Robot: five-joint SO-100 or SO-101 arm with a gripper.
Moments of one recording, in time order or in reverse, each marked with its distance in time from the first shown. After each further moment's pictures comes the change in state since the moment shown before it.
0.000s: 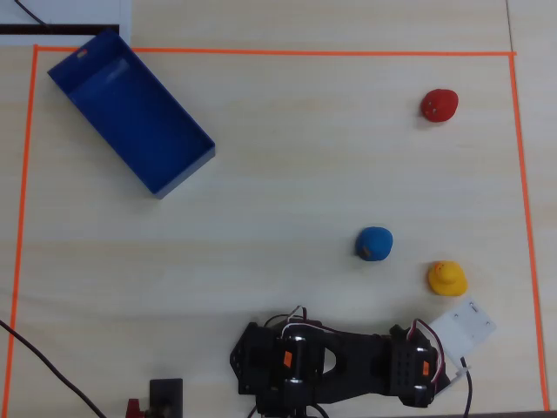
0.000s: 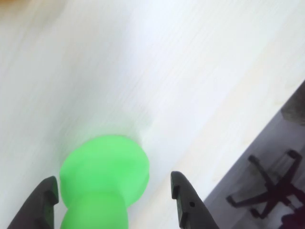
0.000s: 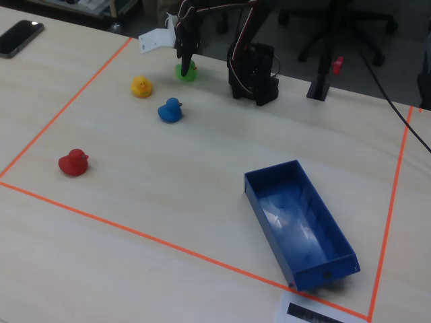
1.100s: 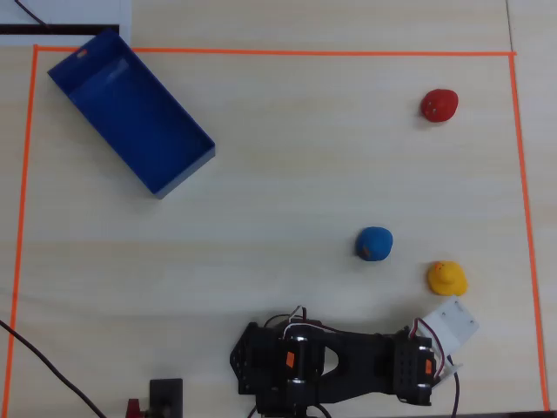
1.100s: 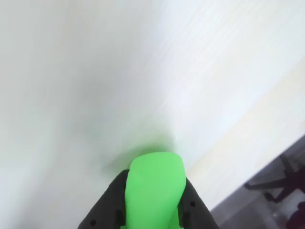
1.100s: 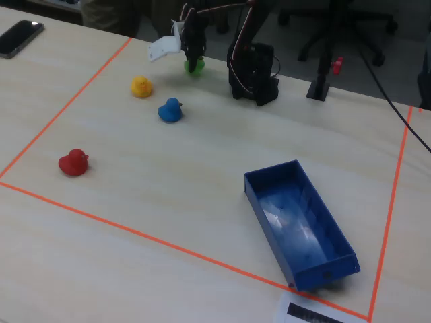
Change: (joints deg) arm -2.2 -1.1 -3.3 11.9 3.1
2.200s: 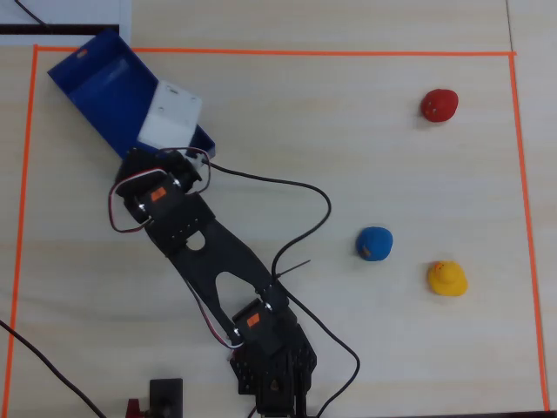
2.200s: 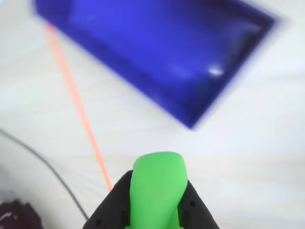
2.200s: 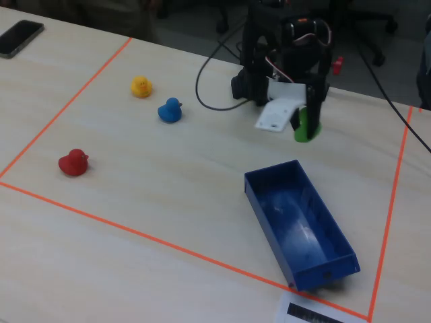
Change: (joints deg) arm -131.7 -23.5 -58.1 16.7 96.6
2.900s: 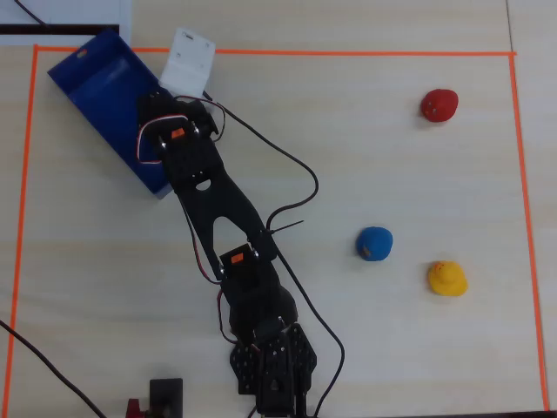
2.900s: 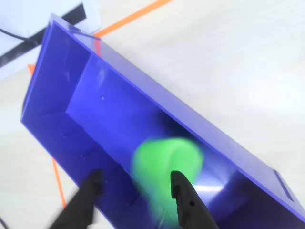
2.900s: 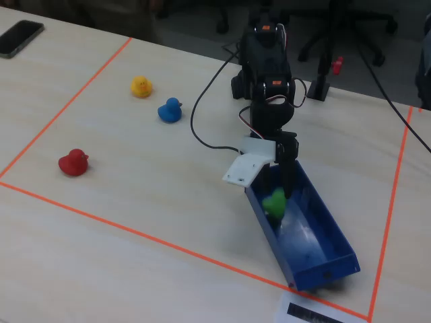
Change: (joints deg) arm 12.4 -23.6 -6.2 -23.1 -11.9
